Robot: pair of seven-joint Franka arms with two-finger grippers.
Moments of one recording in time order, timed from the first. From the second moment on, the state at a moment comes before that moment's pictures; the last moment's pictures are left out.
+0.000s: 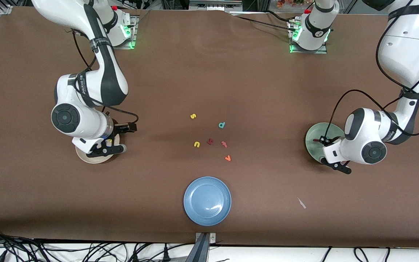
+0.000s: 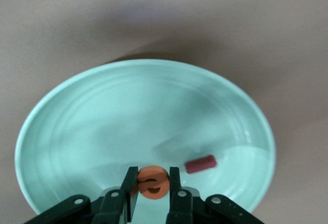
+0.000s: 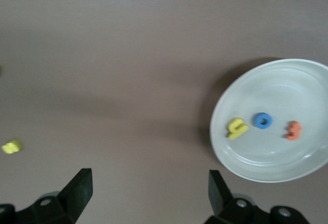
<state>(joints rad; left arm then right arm) 0.25 0.73 -0.29 -1.63 0.27 1.97 0.22 0.51 0.49 -0.27 -1.60 0.22 1.87 0.00</state>
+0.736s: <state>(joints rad) 0.25 0.71 -0.32 -1.59 0.27 2.00 0.22 0.23 0.25 -0.14 -1.59 0.16 1.84 -0.01</state>
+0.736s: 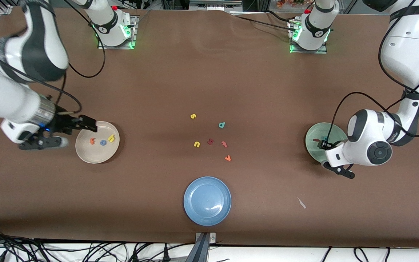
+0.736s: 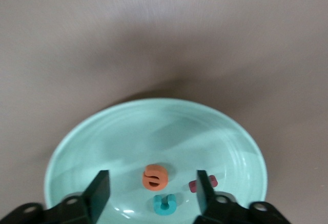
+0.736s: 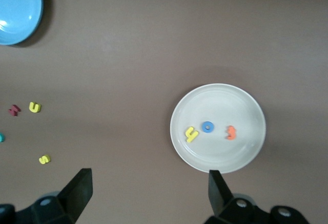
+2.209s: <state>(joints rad) 0.11 0.30 -0.23 -1.34 0.10 1.59 0.20 0.17 0.05 -0.14 -1.56 -0.01 1.58 0.01</state>
